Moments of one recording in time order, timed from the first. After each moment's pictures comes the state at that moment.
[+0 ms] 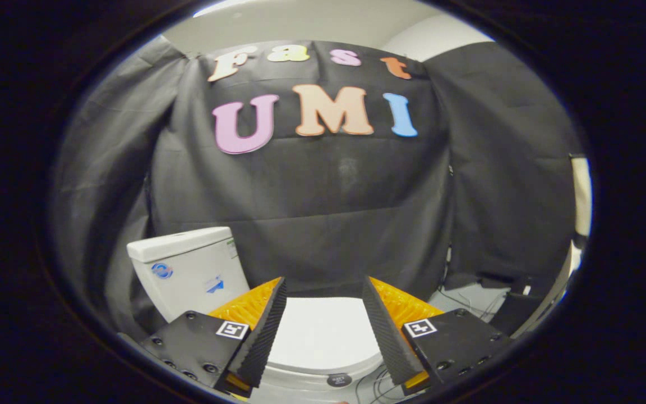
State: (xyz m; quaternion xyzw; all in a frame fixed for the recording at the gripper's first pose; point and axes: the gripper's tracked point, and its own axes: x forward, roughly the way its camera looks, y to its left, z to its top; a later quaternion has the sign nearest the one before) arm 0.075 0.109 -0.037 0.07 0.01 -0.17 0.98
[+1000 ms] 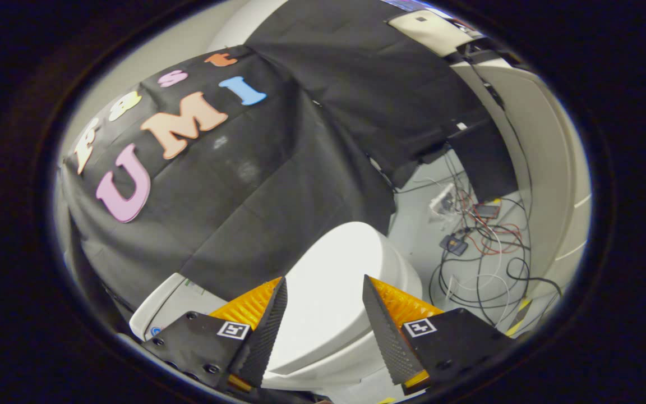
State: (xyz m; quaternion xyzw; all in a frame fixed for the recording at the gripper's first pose) arm 0.052 0.108 -0.205 0.42 0.02 -0.33 0.85
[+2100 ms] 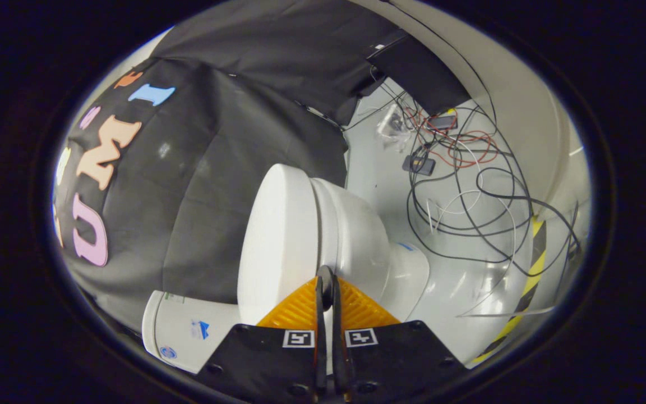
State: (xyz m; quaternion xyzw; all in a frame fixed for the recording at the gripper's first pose) arm 0.062 0.115 -0.320 0.56 0.11 -0.32 0.76
